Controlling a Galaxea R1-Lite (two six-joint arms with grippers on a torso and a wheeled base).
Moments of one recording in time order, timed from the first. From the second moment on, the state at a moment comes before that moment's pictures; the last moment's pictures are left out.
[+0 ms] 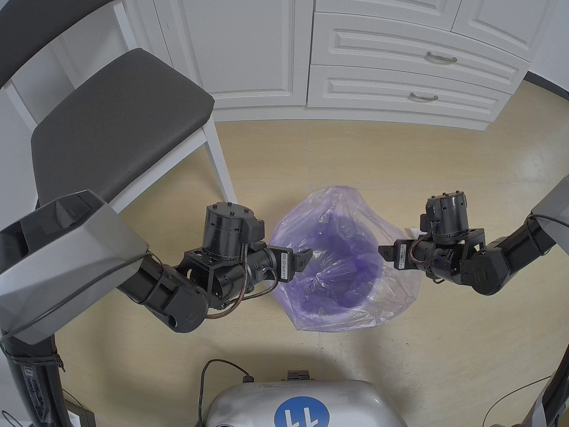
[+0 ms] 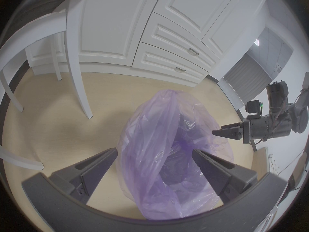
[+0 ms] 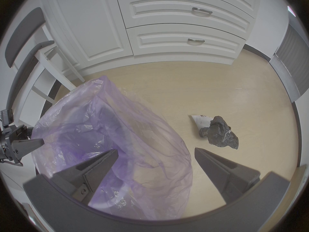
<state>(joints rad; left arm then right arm) -0.61 2.18 -1.04 -0.78 0.03 -0.23 0.38 2.00 -0.91 -0.55 -0.27 0.22</state>
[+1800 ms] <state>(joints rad) -0.55 2.15 -1.07 -0.69 0.04 -0.23 0.35 2.02 -0.95 -0.55 -0.28 0.23</state>
